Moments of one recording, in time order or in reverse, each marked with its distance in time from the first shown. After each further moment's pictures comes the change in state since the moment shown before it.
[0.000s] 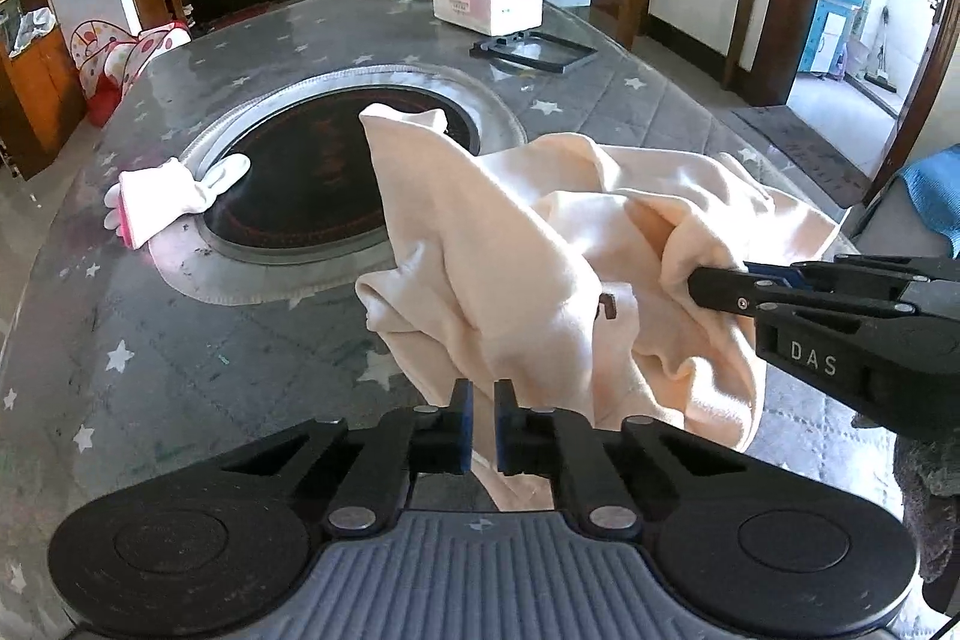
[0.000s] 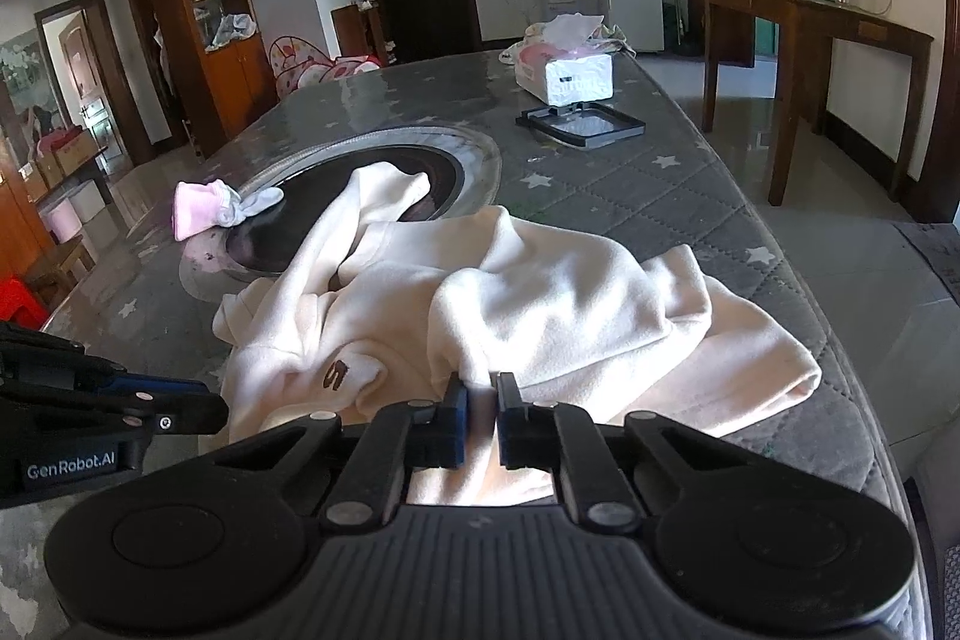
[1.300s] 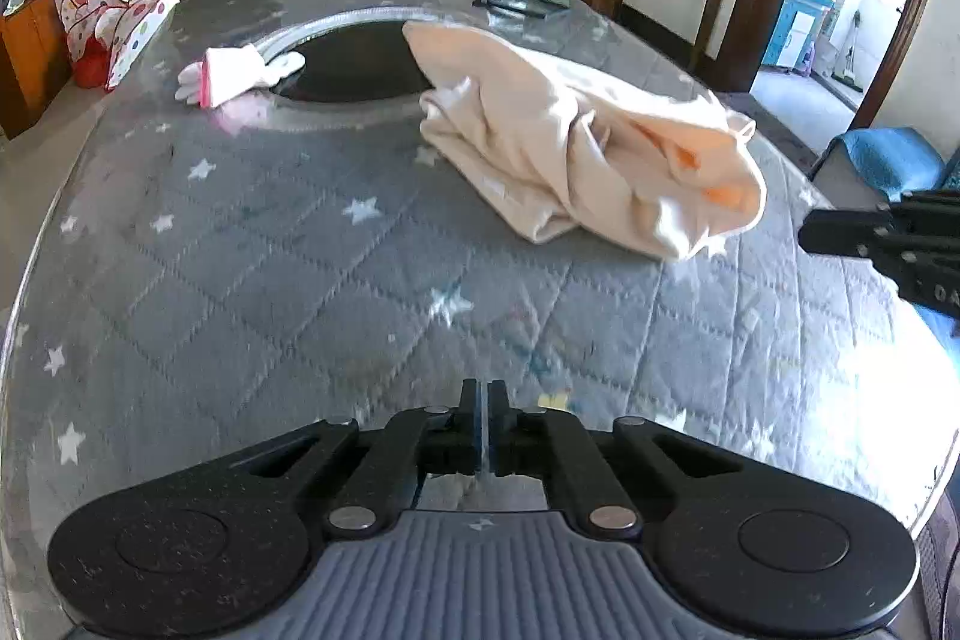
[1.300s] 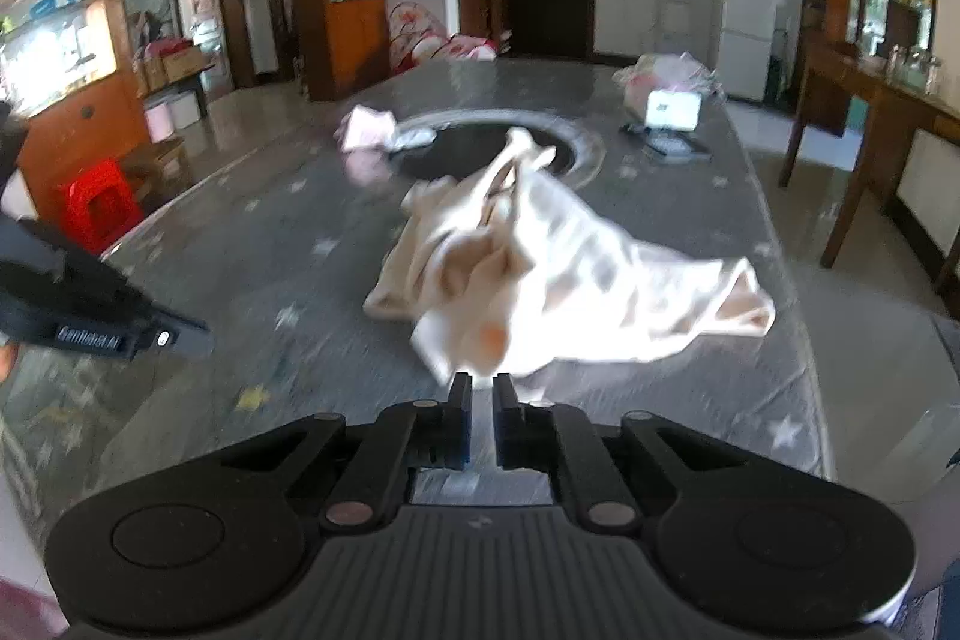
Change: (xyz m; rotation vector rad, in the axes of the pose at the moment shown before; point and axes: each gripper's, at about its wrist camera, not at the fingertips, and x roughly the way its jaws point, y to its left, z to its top) left arm -0.095 0.033 -0.110 -0.023 0.018 -0.080; right arm -0.139 0.029 -0.058 -0.252 0.003 0.117
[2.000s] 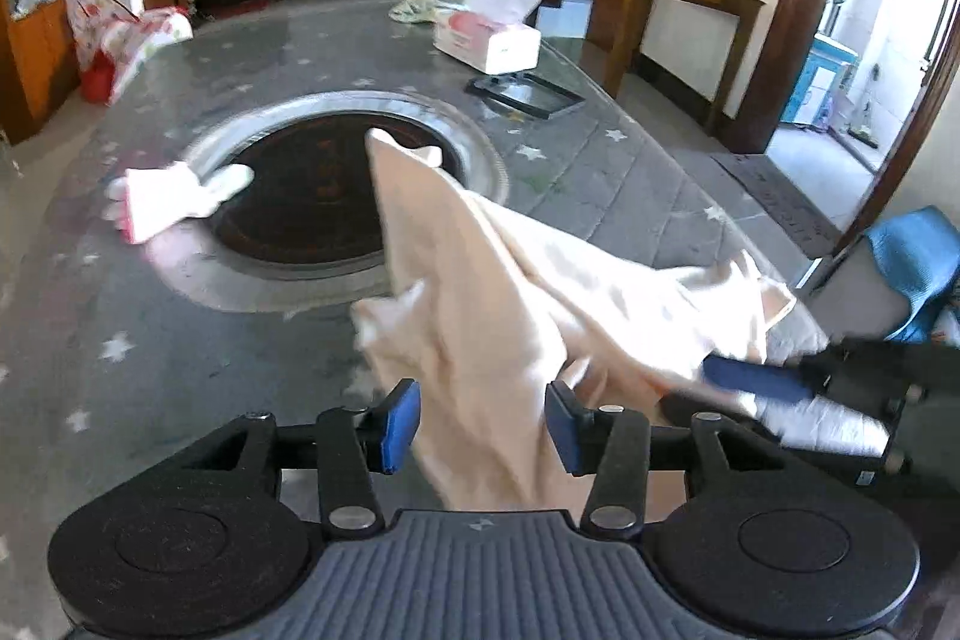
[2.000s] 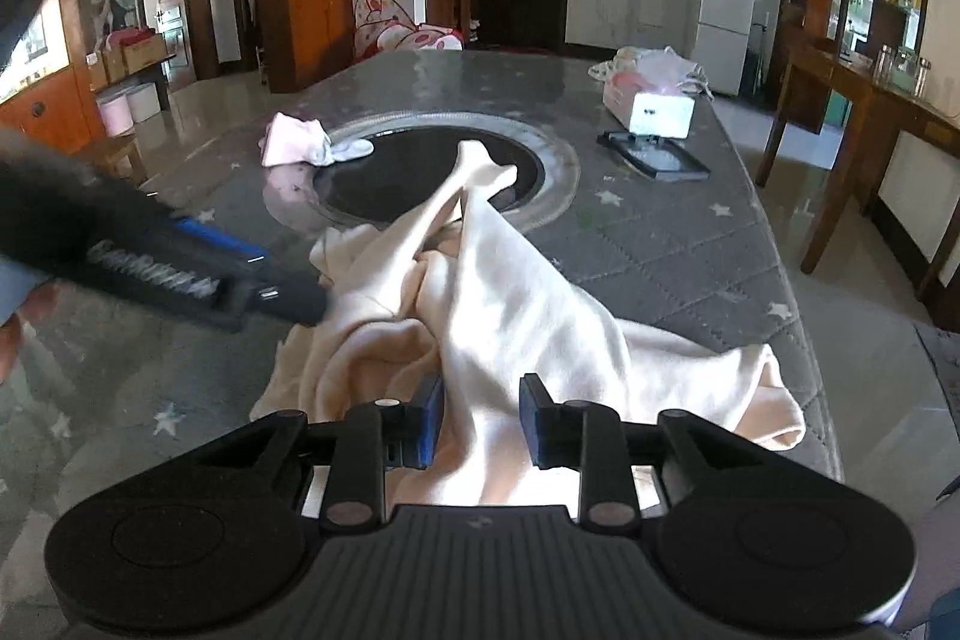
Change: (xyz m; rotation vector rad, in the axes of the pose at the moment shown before) left arm 0.079 -0.024 0.127 -0.082 -0.052 -0.011; right arm 0.097 -0.021 0.047 0.002 0.043 -0.062
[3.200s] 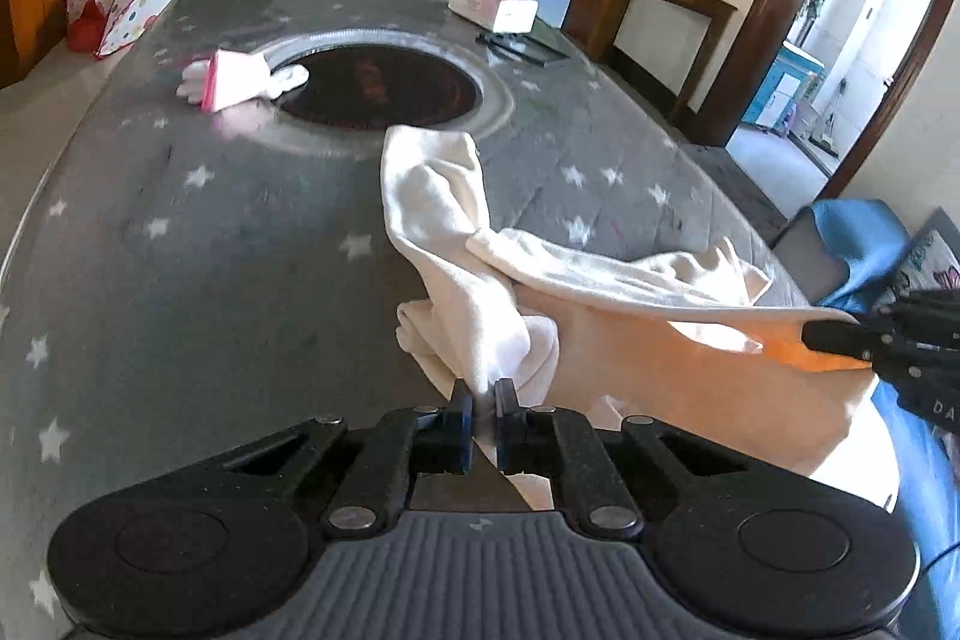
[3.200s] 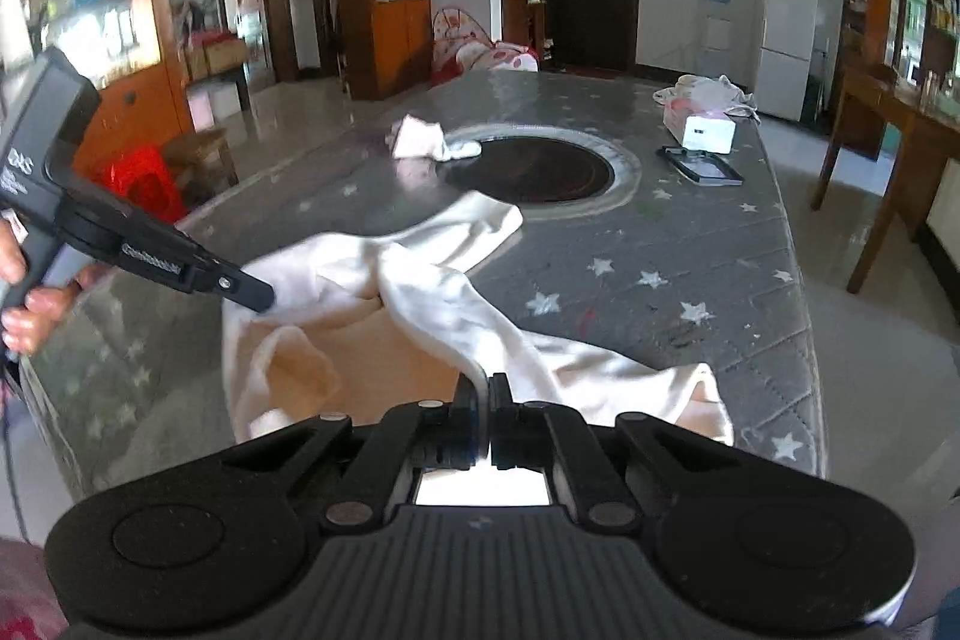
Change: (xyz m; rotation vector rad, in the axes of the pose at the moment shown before) left arm -0.109 0.053 -0.116 -0.043 0.033 -0.091; right arm -0.137 0.031 -0.057 -0.089 -0.026 0.130
